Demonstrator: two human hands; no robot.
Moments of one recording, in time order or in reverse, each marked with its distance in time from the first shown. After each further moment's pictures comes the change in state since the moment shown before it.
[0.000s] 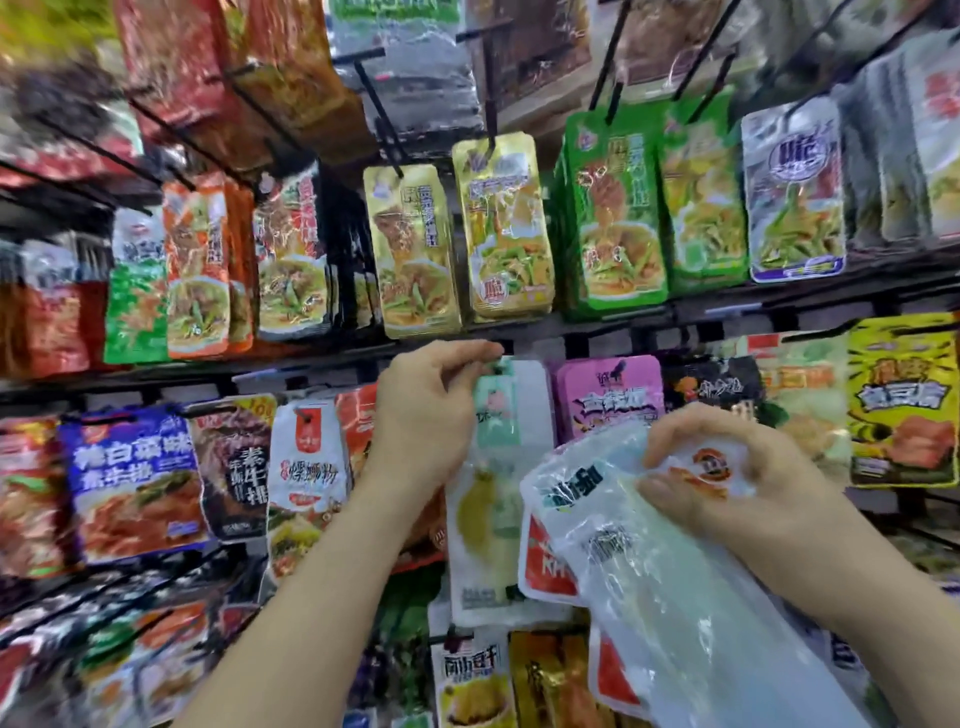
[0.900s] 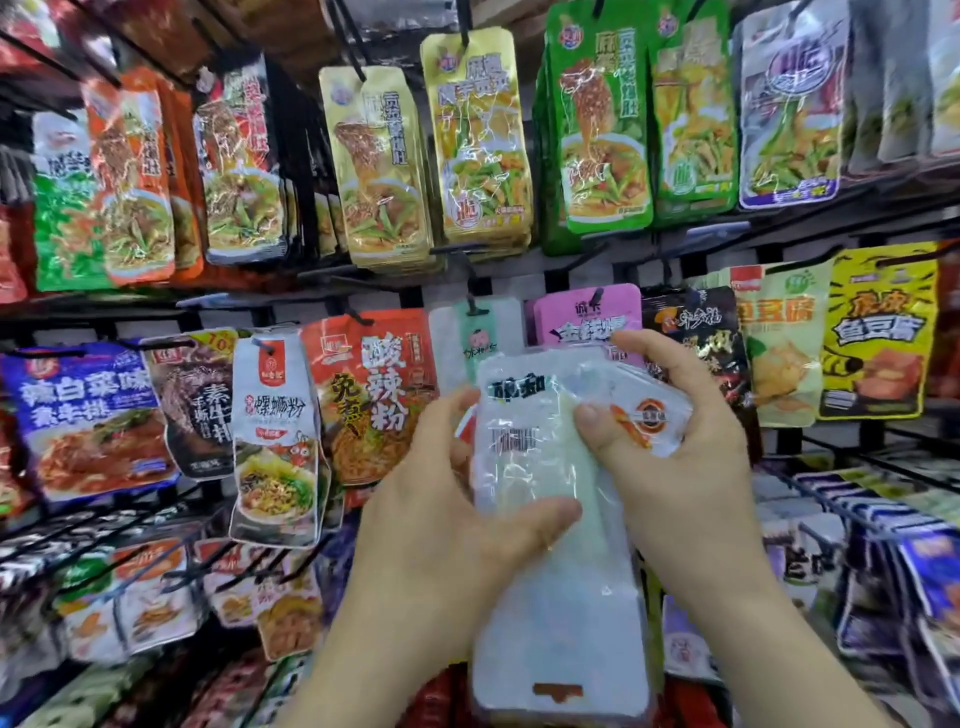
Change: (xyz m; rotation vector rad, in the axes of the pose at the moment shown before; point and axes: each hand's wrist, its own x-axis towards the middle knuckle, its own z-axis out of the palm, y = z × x) left_hand -0.117 0.042 -0.010 0.023 -0.275 -0.361; right_hand -0.015 0.020 0.056 0.149 0.458 0.038
